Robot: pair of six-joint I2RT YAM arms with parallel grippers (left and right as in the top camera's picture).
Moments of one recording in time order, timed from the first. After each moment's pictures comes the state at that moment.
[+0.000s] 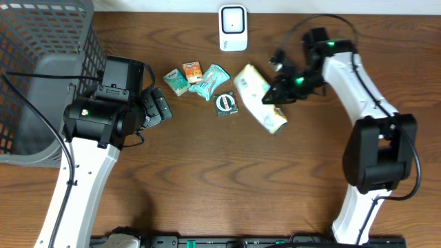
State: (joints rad) left arm -0.20 1.31 1.39 -1.20 -0.11 -0.59; right arm 0.13 2.07 1.68 -1.16 -0.76 -0.17
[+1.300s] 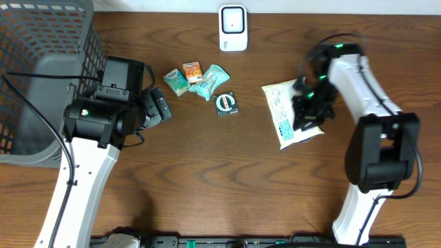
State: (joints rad) left arm -0.20 1.31 1.39 -1.20 -0.11 -0.59; right arm 0.13 2.07 1.64 -1.46 -0.22 0.00
